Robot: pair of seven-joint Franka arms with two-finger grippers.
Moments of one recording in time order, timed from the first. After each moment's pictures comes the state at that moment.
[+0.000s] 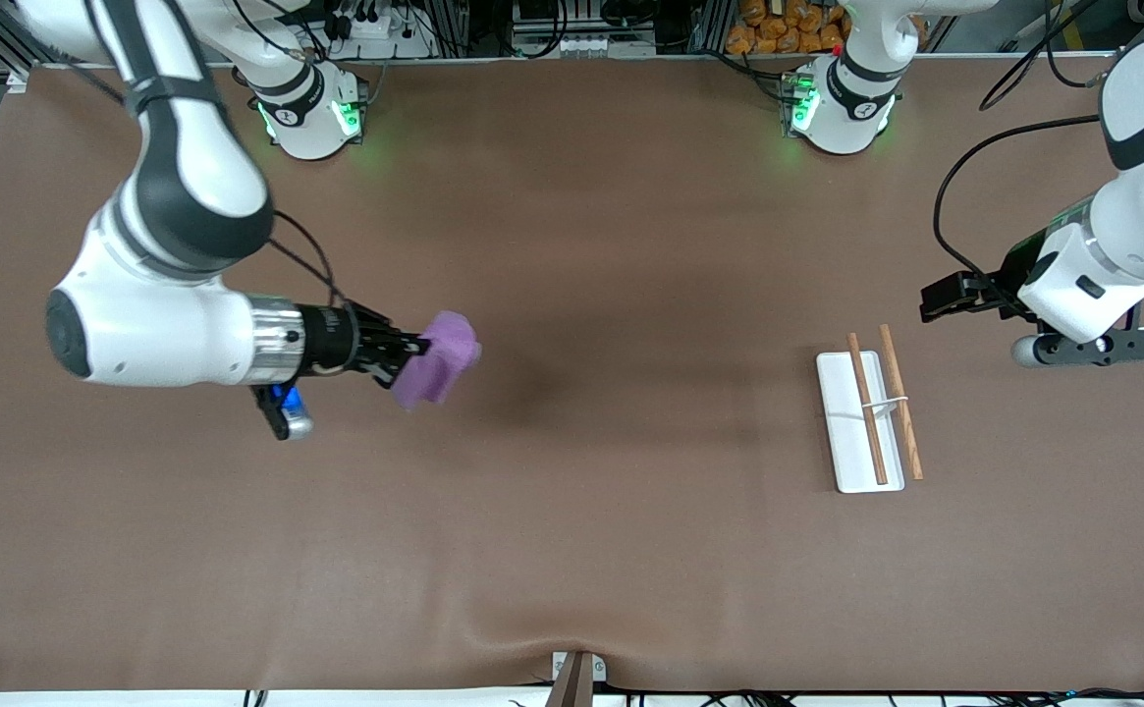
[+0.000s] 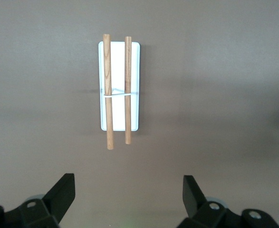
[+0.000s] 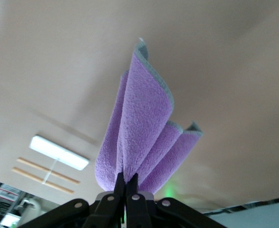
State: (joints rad) left arm -0.07 0.16 -0.08 -1.54 -0.06 1.60 -0.19; right arm 0.29 0.43 0.04 -1.42 0.67 1.77 1.06
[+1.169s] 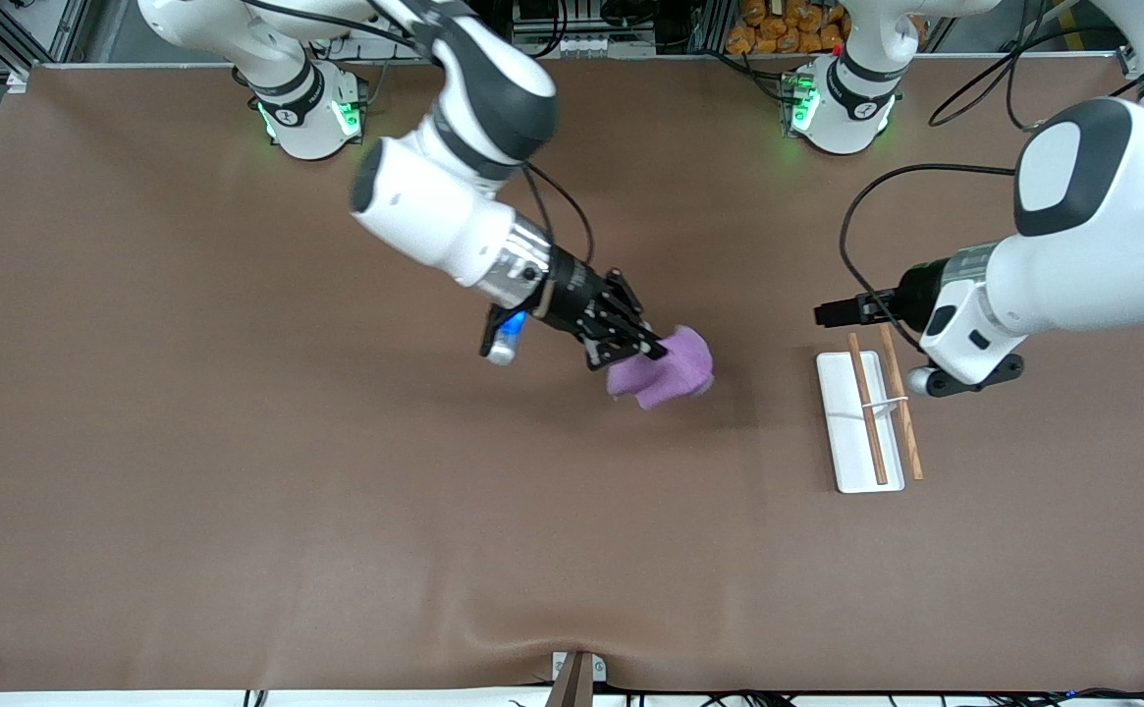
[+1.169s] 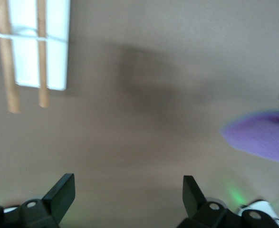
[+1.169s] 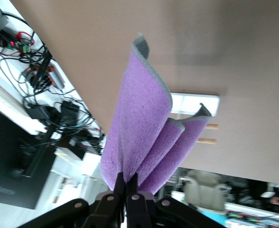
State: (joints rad) left arm -0.12 0.27 -0.09 -1.55 -0.36 1.57 -0.40; right arm 0.73 0.57 0.04 -1.38 0.86 2.70 1.73
